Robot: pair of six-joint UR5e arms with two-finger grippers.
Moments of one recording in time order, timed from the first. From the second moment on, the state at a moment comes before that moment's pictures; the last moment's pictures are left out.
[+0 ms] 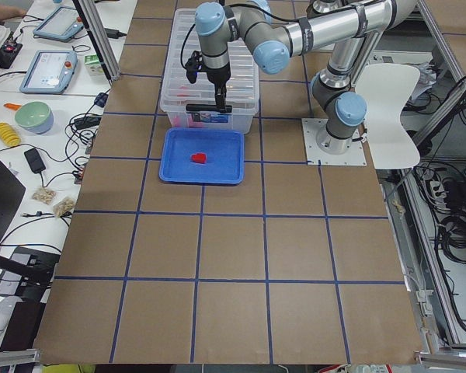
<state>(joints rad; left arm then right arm) -1.15 -1.65 -1.67 -1.51 1.59 0.41 1.47 -1.51 1.89 -1.99 -1.59 -0.16</state>
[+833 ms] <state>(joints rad) -1.13 -1.87 -1.69 -1.30 1.59 0.41 1.33 -1.51 1.89 -1.99 -1.59 -0.36</state>
